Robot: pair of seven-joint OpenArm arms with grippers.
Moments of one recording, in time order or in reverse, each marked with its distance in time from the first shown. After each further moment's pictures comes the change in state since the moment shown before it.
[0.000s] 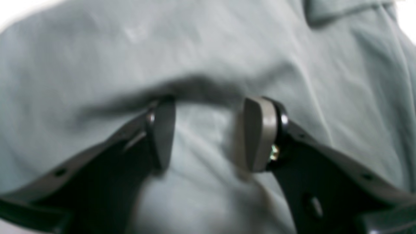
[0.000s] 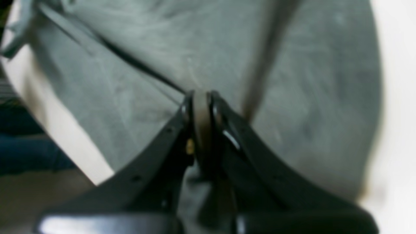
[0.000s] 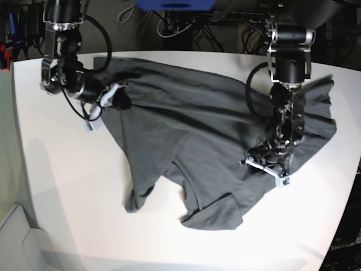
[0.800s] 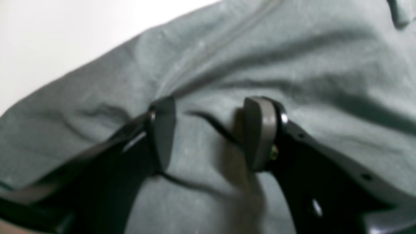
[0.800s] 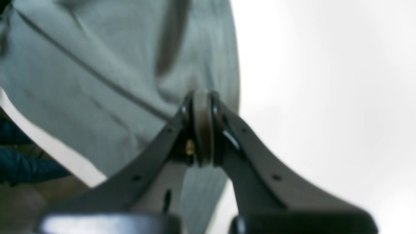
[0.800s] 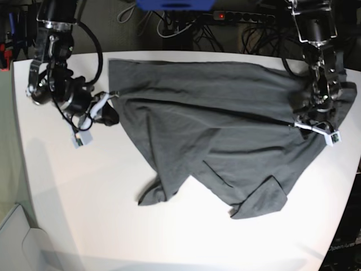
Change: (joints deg) left arm 18.8 -8.1 -12.5 12.4 0.0 0.2 -6.6; right arm 2.4 -0.4 2.4 11.5 -1.4 -0.7 -6.4
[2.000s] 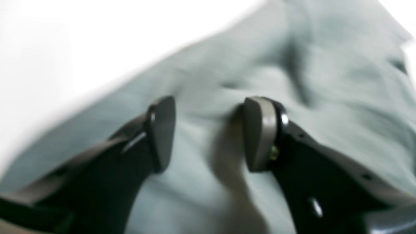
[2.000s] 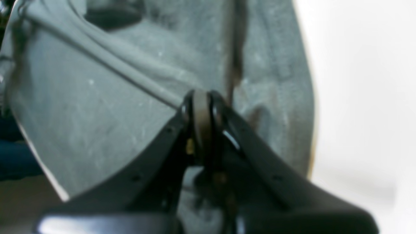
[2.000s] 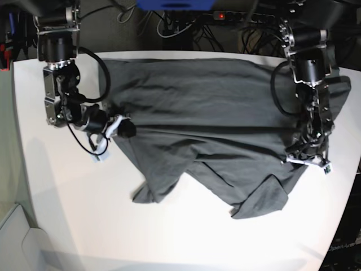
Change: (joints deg) left arm -17.3 2.7 0.9 -14.7 0.3 0.7 0.7; right arm 13.3 5.9 -14.8 -28.9 3.4 -3.0 12.5
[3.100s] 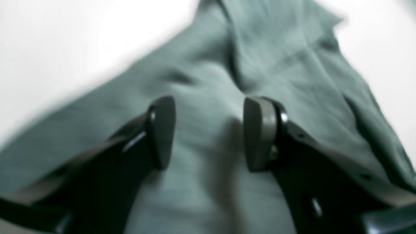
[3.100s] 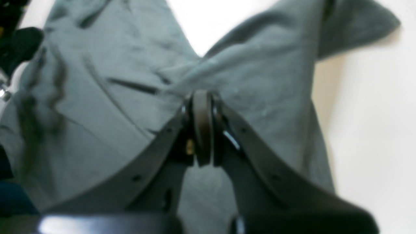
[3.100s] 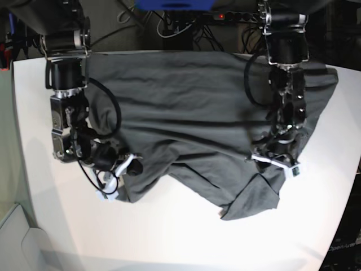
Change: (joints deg) left arm 6.2 8.7 8.1 14.5 -0.2 0.1 0.7; right arm 11.2 -5.1 -0.3 0.7 -3.4 -6.3 -2.9
